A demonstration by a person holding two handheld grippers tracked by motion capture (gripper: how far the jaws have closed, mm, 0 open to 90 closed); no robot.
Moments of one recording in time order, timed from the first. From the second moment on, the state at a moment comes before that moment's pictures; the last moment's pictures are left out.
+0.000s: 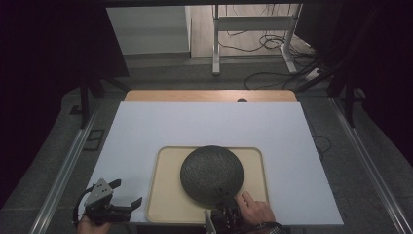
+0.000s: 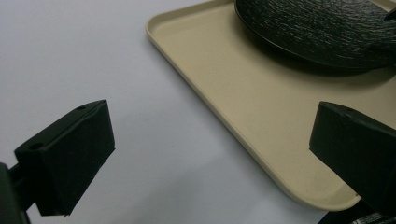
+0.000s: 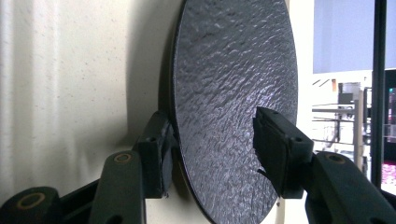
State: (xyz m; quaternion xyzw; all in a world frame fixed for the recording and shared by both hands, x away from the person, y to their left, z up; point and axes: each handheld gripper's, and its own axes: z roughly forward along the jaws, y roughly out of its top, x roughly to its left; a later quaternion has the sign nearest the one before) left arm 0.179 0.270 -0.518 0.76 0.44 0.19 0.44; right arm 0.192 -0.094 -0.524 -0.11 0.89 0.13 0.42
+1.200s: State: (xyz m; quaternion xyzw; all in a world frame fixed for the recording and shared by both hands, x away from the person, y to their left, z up) left arm 0.179 0.270 -0.518 0.76 0.44 0.19 0.44; right arm 0.182 -0.117 -0.502 -0.07 0.89 0.19 0.40
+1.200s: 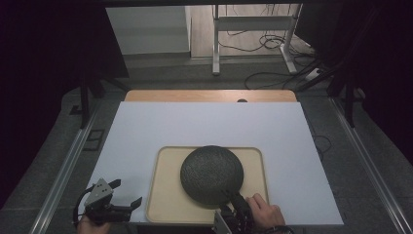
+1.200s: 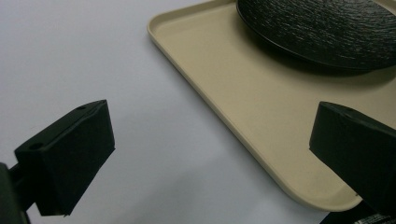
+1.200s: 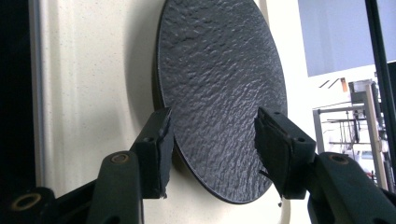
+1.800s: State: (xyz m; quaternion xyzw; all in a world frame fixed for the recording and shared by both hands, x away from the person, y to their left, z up) left arm 0.179 0.270 -0.518 0.76 0.44 0.20 0.43; right arm 0.195 -0.129 -0.495 -0.02 0.90 0.22 0.39
